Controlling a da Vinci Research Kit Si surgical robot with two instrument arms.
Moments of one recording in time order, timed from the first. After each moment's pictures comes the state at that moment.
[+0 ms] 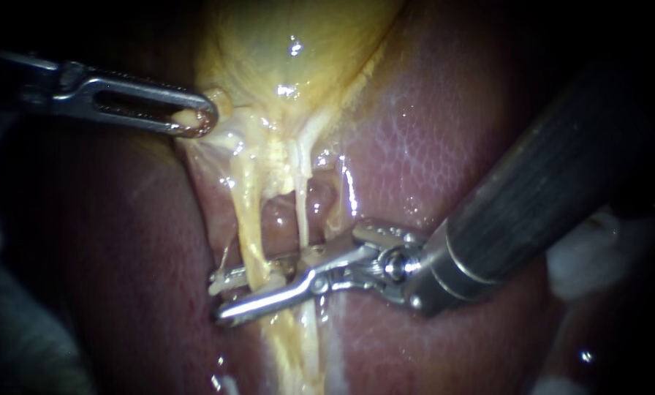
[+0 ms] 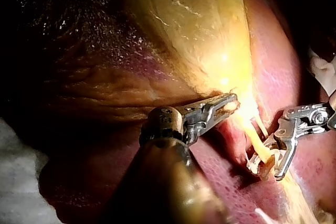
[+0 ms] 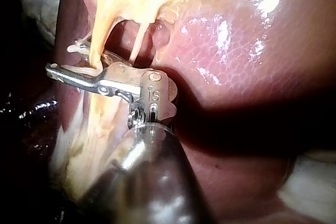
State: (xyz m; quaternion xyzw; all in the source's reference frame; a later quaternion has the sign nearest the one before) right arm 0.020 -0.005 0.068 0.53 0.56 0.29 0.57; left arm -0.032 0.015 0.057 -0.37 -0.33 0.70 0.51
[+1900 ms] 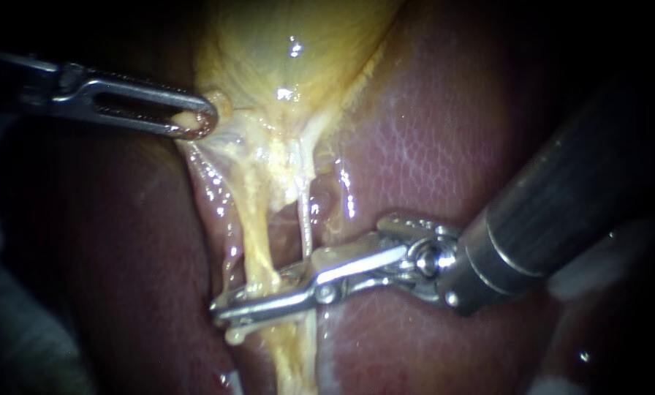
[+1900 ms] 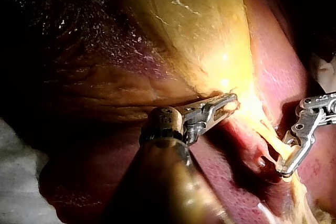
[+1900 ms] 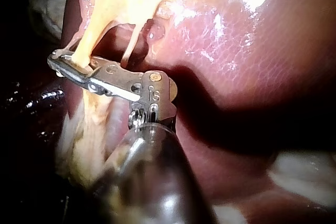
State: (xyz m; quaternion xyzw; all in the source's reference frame) right arm 0.018 -0.005 0.064 0.57 0.56 0.23 0.56; left arm -0.032 0.015 0.057 -0.37 -0.33 0.70 0.51
